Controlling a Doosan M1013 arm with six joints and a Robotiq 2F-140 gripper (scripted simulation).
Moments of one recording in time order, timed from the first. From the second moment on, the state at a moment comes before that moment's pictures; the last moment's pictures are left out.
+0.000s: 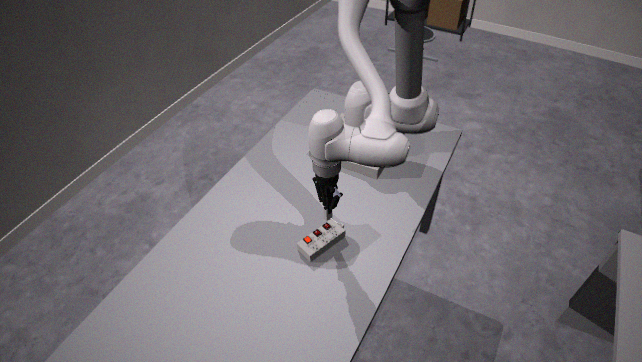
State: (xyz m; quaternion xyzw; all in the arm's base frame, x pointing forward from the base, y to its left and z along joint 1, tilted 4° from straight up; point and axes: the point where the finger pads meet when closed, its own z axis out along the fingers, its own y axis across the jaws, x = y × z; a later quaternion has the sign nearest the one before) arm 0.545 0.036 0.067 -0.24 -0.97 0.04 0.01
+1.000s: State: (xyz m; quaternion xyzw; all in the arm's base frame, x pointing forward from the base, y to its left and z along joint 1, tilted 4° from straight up) arm 0.544 0.035 0.051 -0.24 -0.97 0.04 0.01
